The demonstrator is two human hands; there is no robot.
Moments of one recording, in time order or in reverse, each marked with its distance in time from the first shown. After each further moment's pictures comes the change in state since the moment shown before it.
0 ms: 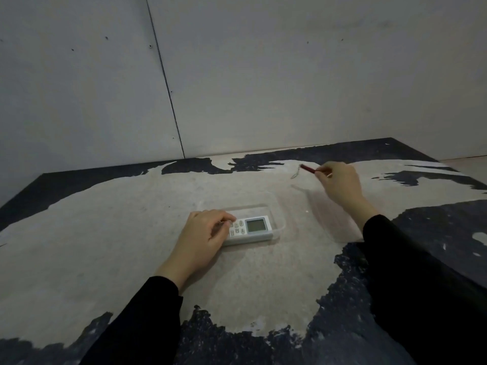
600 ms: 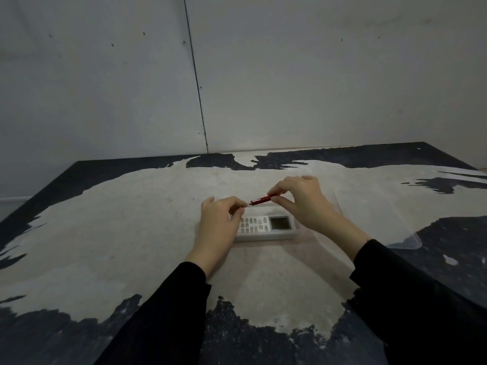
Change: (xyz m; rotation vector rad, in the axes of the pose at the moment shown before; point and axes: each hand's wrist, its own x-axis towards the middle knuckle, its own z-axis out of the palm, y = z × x) left_hand 0.004 0.012 -0.008 -0.139 0.243 -0.269; right_hand -0.064 -0.096 0.033 0.037 -0.273 -0.547
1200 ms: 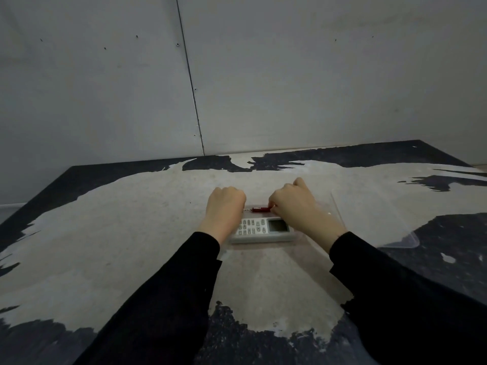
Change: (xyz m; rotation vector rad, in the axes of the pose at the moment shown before) left_hand 0.045 0.015 0.009 0.736 -0.247 0.209; right_hand 0.020 -0.001 0.024 -0.531 -0.220 0.039
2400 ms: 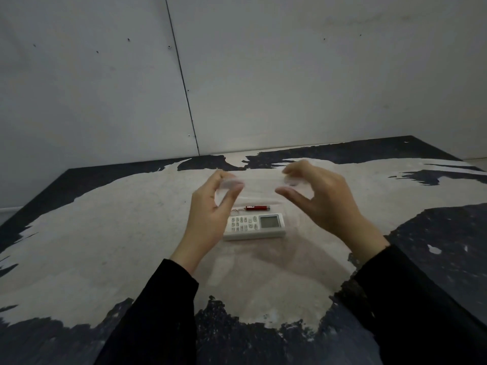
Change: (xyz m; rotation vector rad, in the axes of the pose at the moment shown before) left_hand -0.051 0.011 -0.038 -1.018 0.439 0.071; right_hand -0.075 0.028 -0.061 0.509 0.668 -0.196
